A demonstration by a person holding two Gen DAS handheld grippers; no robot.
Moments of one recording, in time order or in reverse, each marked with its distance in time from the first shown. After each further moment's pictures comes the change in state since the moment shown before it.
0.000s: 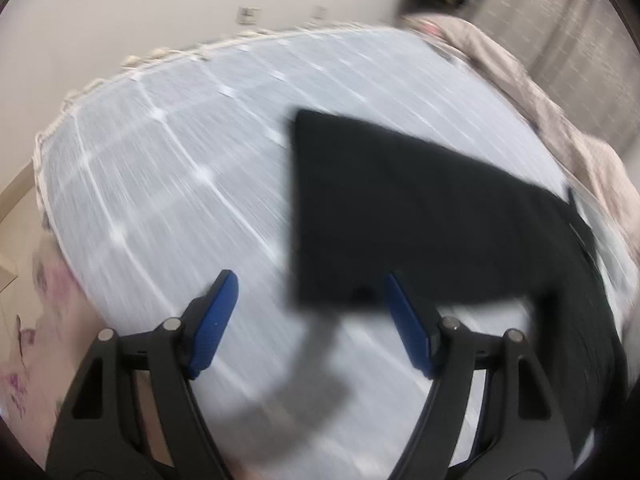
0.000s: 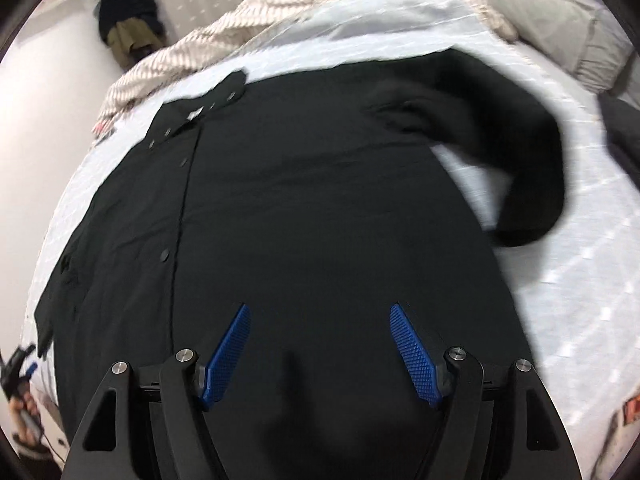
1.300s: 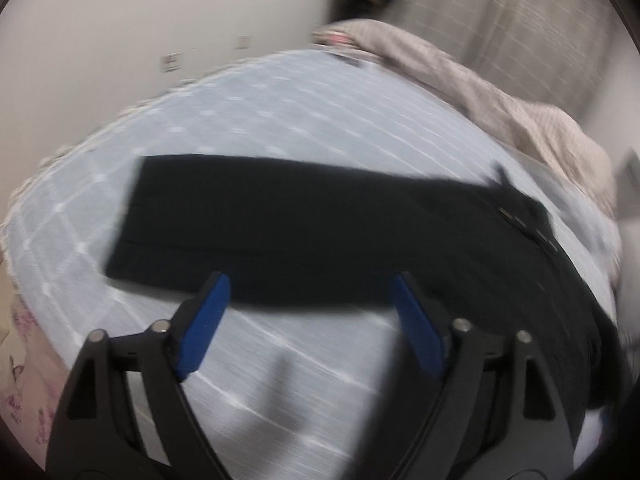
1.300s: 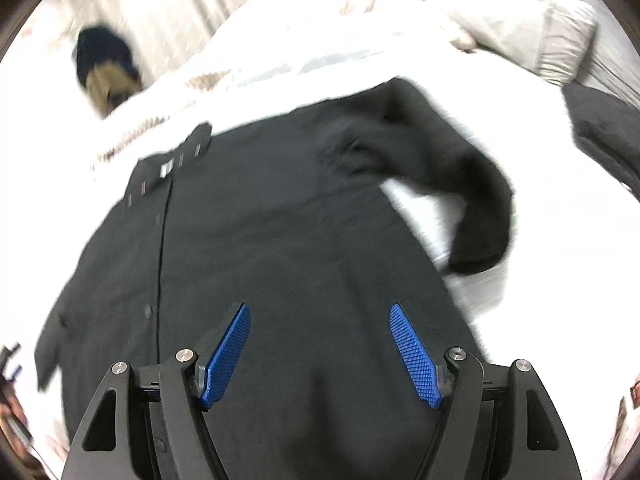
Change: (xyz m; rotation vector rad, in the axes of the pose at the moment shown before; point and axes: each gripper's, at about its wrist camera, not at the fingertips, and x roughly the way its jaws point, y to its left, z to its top) left arm -0.061 -0.200 -0.031 0.240 -0.058 -0.152; right arm -0.061 -0.080 -0.006 0.156 -0.166 -0.037
